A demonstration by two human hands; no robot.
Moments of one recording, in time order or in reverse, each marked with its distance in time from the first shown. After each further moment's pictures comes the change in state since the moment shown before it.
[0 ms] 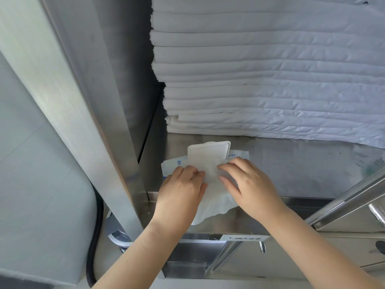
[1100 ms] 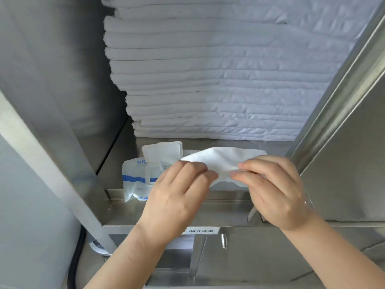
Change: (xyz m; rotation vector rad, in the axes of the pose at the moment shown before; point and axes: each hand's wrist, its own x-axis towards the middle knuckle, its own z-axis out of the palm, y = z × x) left_hand 0.008 0.114 -0.031 -0.162 0.412 0.399; right_hand -0.056 0.060 -0.117 -0.022 0.640 -0.434
